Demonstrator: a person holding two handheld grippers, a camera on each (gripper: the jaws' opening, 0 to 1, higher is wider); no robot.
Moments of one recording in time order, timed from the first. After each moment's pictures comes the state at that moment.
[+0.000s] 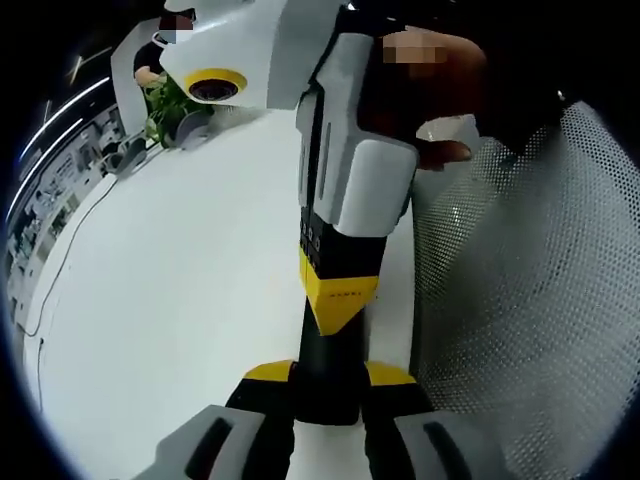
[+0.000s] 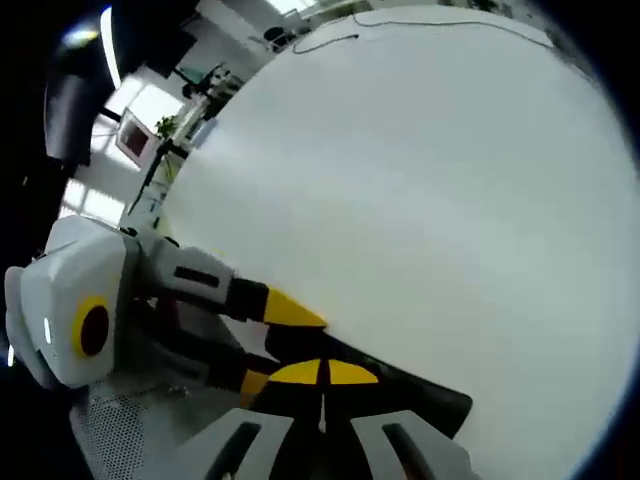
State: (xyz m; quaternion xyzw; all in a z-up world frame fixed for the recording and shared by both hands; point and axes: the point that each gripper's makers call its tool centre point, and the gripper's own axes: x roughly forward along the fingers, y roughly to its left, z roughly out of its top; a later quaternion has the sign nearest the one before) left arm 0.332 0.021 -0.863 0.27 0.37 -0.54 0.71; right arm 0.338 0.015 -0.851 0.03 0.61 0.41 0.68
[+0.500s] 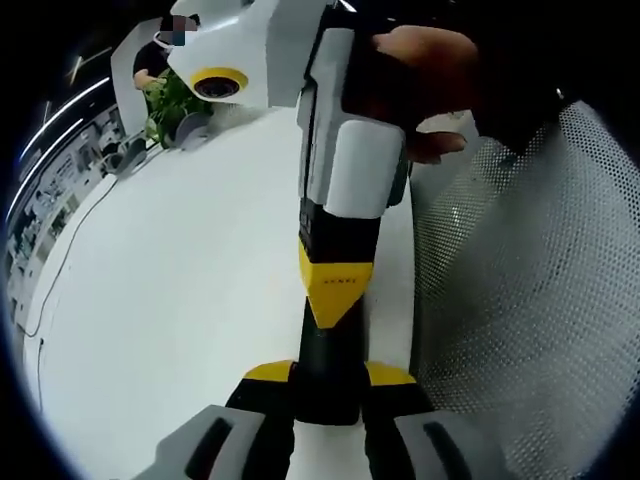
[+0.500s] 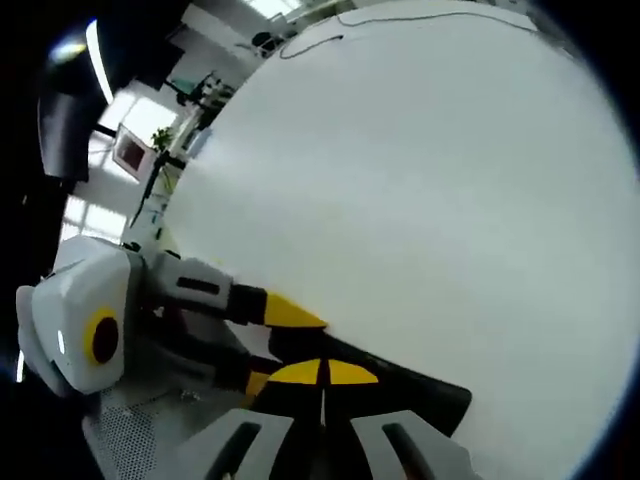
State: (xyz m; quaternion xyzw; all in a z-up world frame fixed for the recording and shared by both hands) left arm 0.332 0.021 -0.863 0.27 0.37 -0.54 0.71; right arm 0.334 0.018 -0.847 0.04 0.62 0.41 0.67
